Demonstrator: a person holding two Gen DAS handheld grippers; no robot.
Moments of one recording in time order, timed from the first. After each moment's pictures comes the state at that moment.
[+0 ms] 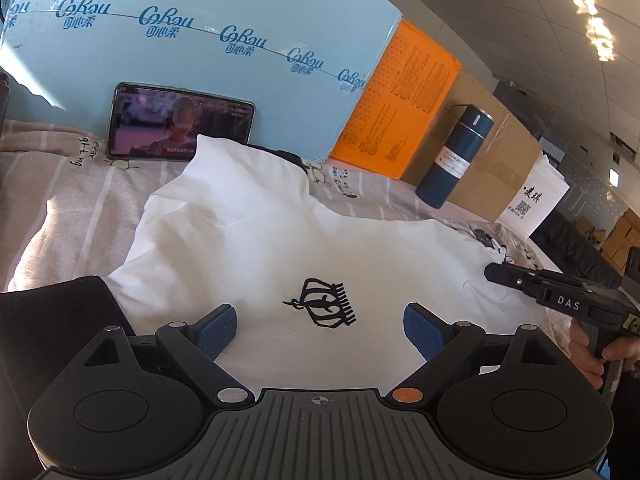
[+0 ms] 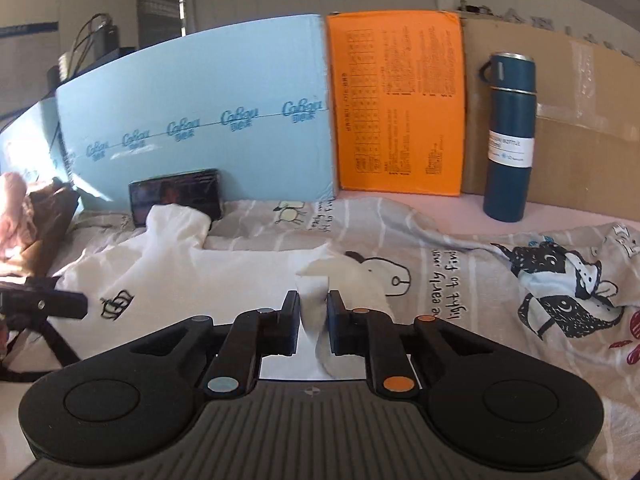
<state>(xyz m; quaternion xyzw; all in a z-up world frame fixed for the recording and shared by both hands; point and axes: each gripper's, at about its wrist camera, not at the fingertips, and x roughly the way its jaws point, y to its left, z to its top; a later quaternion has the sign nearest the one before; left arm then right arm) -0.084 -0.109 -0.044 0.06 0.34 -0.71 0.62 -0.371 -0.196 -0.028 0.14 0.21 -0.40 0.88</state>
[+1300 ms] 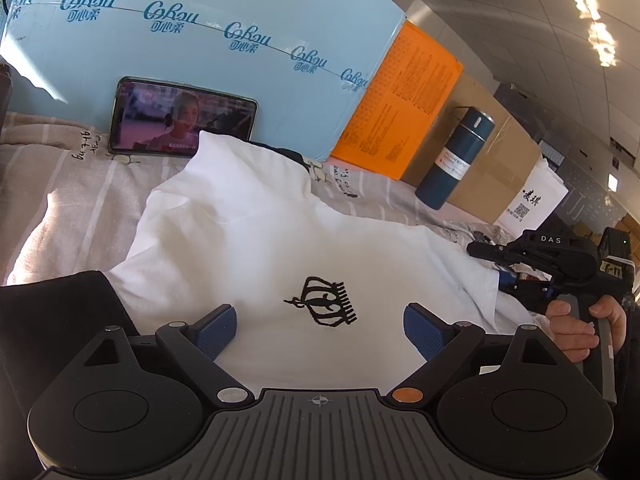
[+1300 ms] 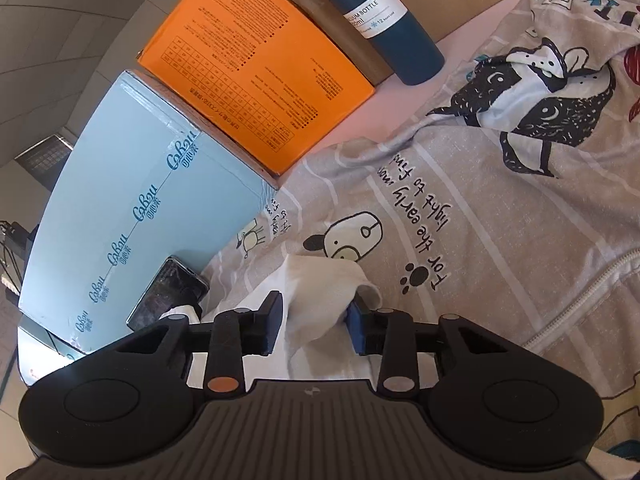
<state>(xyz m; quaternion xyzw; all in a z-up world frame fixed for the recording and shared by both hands) -0.082 -0.109 -0.046 0.05 0.35 -0.71 0.61 -0.409 -0.265 -0.047 0.47 0.04 -0.44 0.76</state>
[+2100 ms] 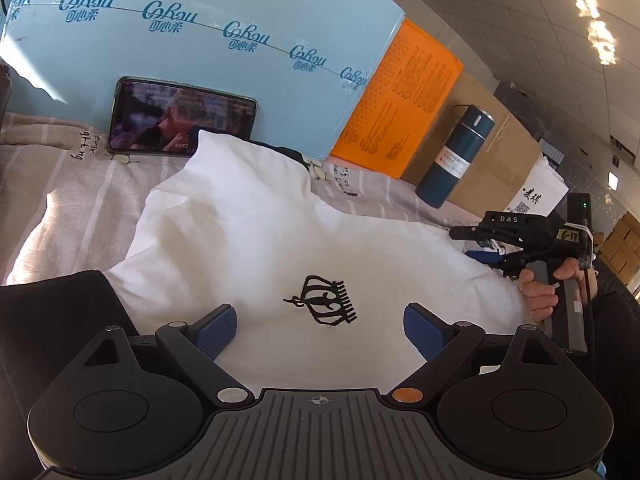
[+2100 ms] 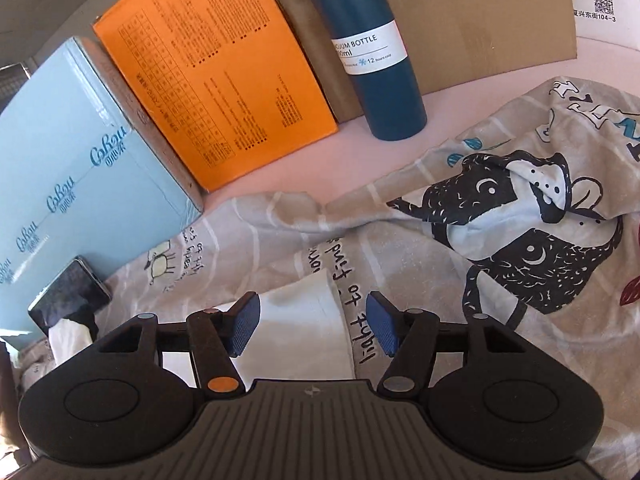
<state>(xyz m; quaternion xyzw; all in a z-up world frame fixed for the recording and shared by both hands) -0.081 -0.109 -0.046 0.05 0.35 -0.71 0.61 -0.402 -0.333 -0.051 0.38 0.16 -0.51 0.75</state>
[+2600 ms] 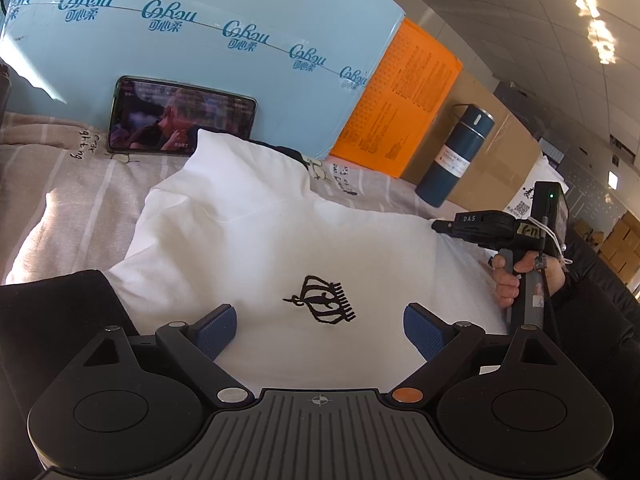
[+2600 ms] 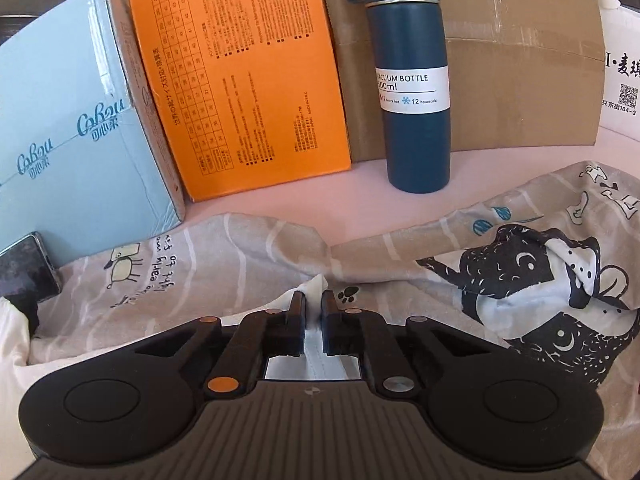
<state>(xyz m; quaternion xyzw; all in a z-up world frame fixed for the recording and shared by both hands) -0.082 -0.109 -0.048 0.06 0.35 -0.71 0.61 -0.372 -0.353 -0.064 0.25 0.18 -0.56 0.77</state>
